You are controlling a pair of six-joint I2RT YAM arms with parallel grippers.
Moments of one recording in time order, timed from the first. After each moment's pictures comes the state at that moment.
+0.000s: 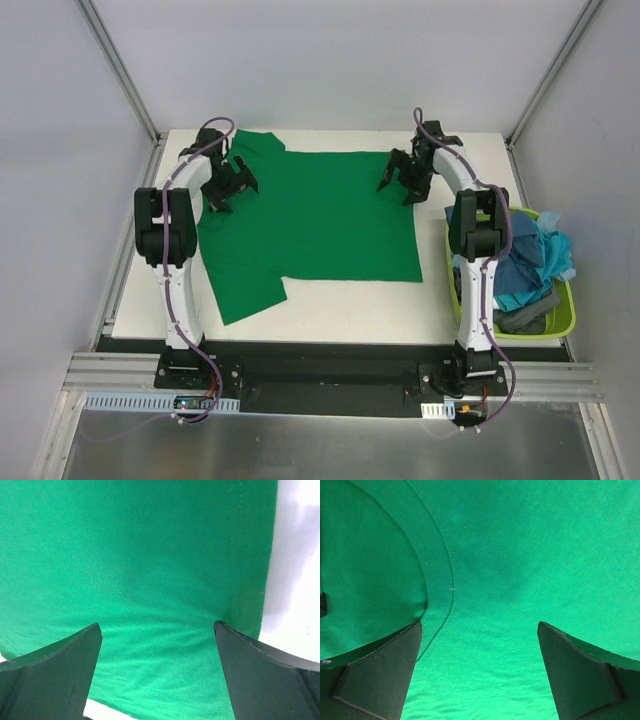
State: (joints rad) left arm -0.01 2.16 1.69 -0.69 0.18 -0.64; right arm 0.15 2.39 2.08 -0.90 -0.32 0.44
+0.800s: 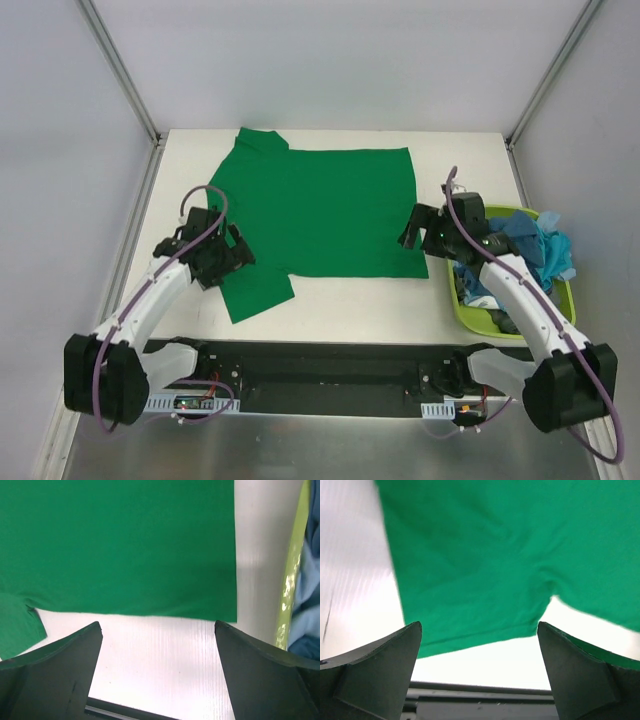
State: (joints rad) left arm -0.19 1.14 0.80 -0.71 0.04 -0.74; right arm 0.29 1.16 0.94 -0.59 -0.07 0.42
